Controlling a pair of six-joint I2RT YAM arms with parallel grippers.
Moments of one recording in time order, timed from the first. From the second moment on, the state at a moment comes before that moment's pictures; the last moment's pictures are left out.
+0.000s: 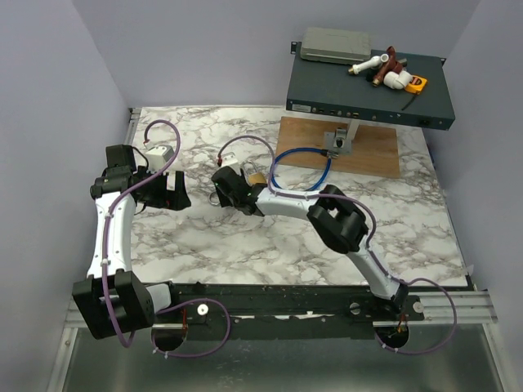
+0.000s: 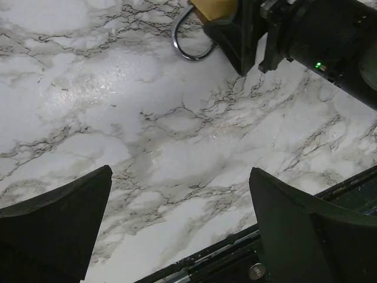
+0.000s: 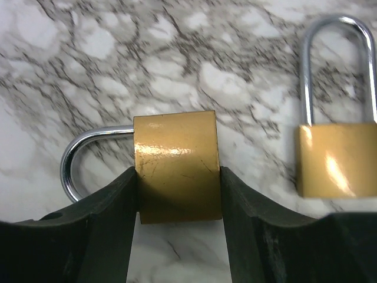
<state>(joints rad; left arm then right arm) 0.22 1.20 1.07 -0.91 0.56 0.31 0.99 2.38 1.80 -0.14 0.43 0.36</state>
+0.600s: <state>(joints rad) 0.21 1.19 1.07 -0.93 0.58 0.33 1.06 2.03 1.28 -0.15 0.60 0.65</state>
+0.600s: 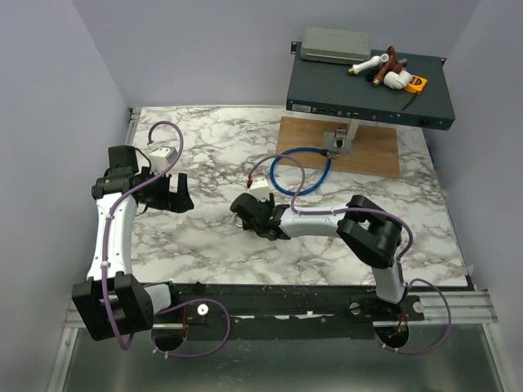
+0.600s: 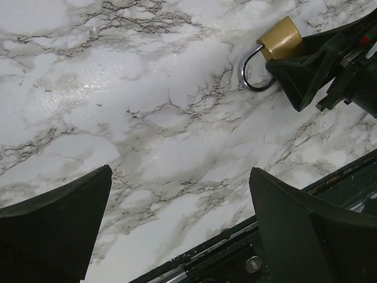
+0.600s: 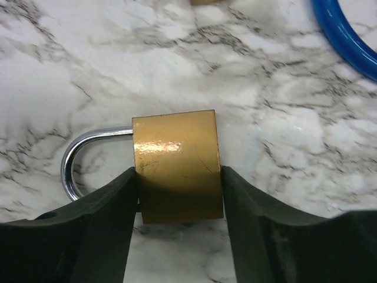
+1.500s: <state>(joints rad) 0.03 1.16 1.07 -1.01 0.61 0.39 0.68 1.42 0.85 -0.38 0.50 0.72</state>
